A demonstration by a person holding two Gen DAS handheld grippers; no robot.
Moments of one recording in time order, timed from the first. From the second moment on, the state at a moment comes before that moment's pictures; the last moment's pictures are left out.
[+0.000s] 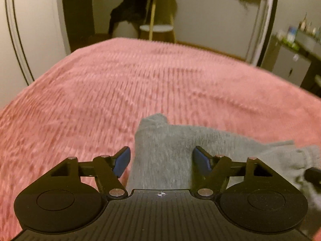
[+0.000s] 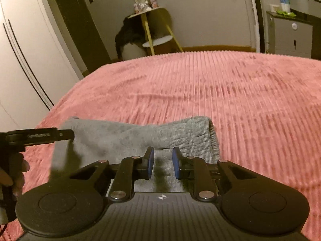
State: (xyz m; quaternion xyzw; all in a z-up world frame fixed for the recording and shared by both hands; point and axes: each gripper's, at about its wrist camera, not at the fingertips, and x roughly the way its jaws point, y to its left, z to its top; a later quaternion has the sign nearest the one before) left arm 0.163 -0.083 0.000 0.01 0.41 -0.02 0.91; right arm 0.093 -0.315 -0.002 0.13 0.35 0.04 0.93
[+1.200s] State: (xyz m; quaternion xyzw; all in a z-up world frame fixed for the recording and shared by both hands) left arm 0.167 -0.049 -0.073 -0.14 0.51 -0.17 0.83; right arm 0.093 -0.409 -0.078 0.40 0.40 0.14 0.81
